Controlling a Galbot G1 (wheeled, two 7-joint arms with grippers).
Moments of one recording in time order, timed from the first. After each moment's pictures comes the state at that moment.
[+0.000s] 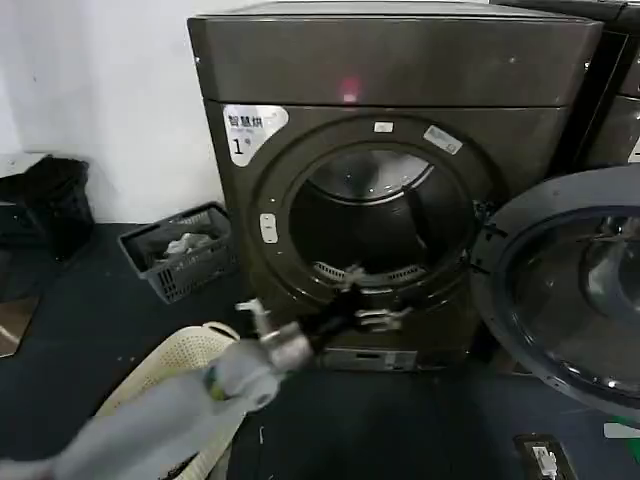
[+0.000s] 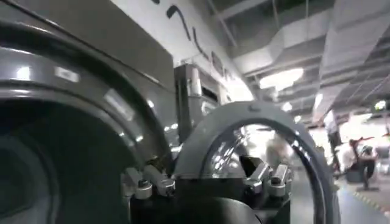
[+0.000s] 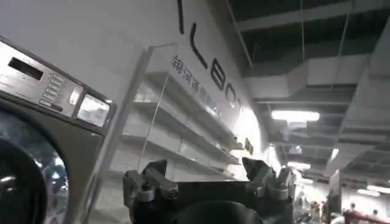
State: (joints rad) left arm 0.37 -0.87 0.54 -1.82 -0.86 -0.35 0.17; right arm -1.52 1.03 2.19 1.79 0.37 -0.23 -0.24
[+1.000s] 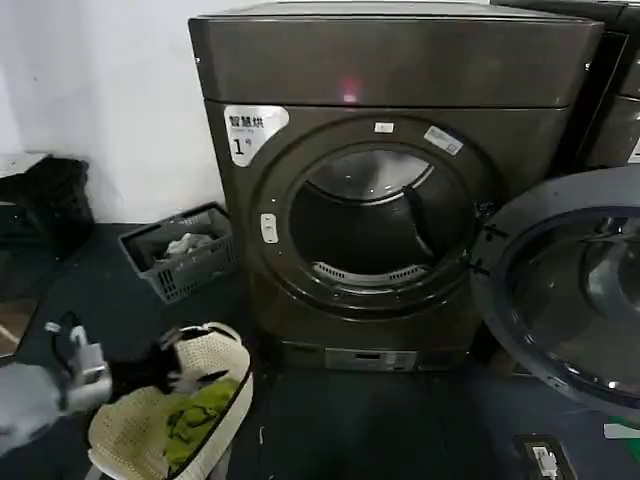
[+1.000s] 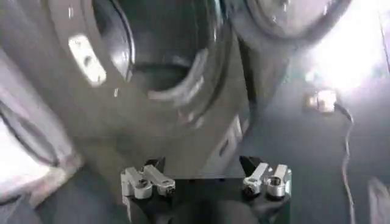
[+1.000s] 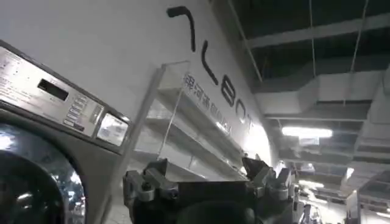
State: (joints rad) left arm 0.77 -0.08 0.17 -1.92 -0.81 -0.02 0.42; right arm -1.41 0.99 2.09 1.83 0.31 -0.23 -0.25
